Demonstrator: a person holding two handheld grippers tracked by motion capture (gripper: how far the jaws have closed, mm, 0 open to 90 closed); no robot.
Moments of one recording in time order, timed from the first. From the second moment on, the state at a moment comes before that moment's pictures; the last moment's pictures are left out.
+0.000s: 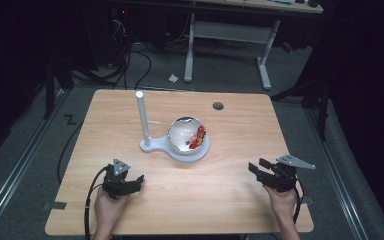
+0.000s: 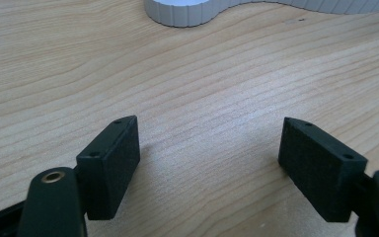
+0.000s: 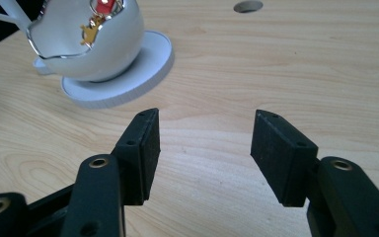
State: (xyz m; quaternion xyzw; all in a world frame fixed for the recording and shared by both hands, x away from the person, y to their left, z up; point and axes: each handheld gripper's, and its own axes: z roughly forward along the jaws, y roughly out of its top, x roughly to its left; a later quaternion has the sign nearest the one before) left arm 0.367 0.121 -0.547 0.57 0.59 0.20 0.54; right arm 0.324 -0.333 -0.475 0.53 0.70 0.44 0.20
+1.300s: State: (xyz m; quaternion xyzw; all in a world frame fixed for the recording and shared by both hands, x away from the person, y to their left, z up) left arm 0.367 0.122 -0.547 0.57 0.59 0.20 0.54; right arm 0.341 -0.302 -0.524 0.53 0.74 0.36 0.21
